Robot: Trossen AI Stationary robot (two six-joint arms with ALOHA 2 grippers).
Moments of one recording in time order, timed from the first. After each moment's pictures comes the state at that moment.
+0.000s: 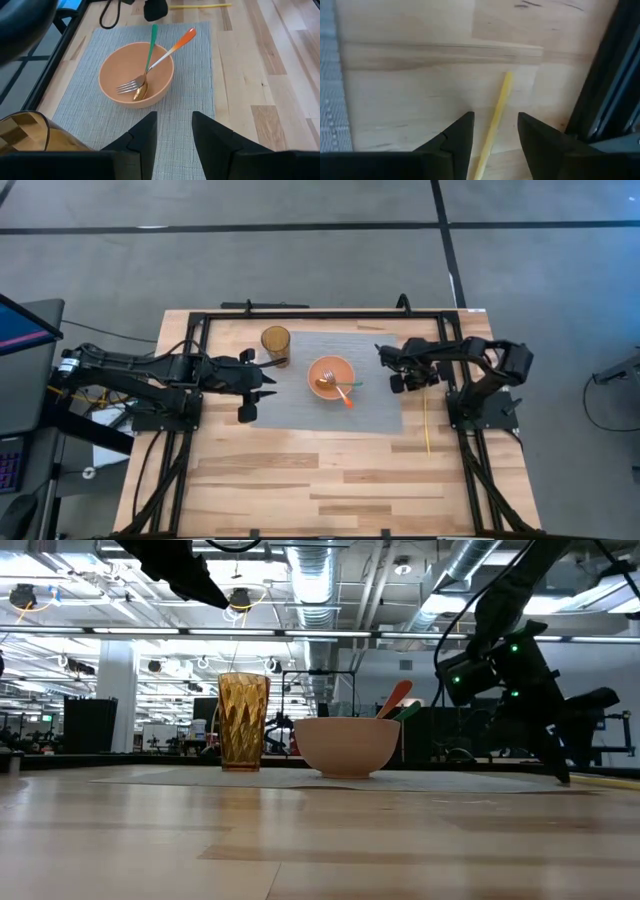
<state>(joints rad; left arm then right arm) -0.11 1.00 0.83 -0.47 -0.22 0.07 -0.51 1.53 0.70 -1.02 0.07 0.93</state>
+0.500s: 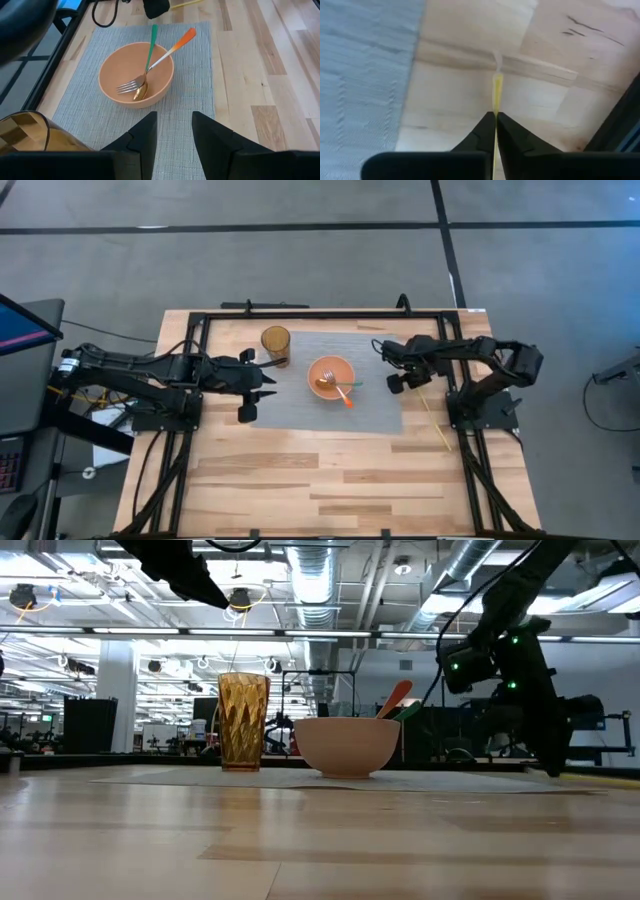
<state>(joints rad) -0.11 1.00 0.83 -0.47 -0.22 0.07 -0.52 1.40 0.69 -0.96 0.02 0.73</state>
